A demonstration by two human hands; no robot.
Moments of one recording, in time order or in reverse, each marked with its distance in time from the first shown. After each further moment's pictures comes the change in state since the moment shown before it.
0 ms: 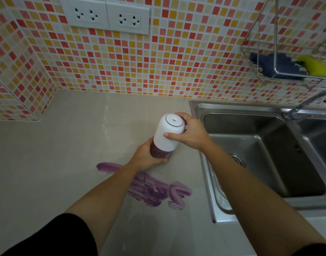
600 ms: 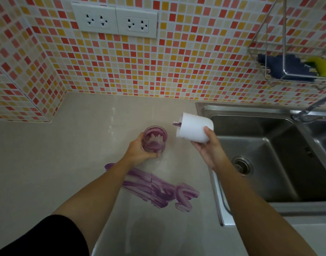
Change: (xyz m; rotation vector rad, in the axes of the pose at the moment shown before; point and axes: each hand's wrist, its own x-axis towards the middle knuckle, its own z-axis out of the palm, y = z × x) left_hand -0.008 0.001 -0.042 -0.057 0.144 -0.051; right_hand -0.023 0.053 0.012 1.306 0.140 0.311
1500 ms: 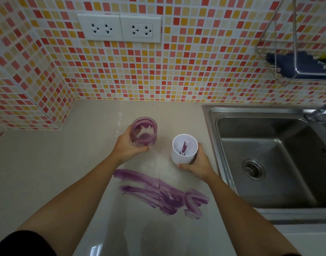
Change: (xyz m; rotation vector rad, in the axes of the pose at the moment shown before) left_hand 0.000 0.019 -0.057 0.048 0.110 0.058; right_hand 0.003 0.065 -0.005 -0.925 -0.012 -0.107
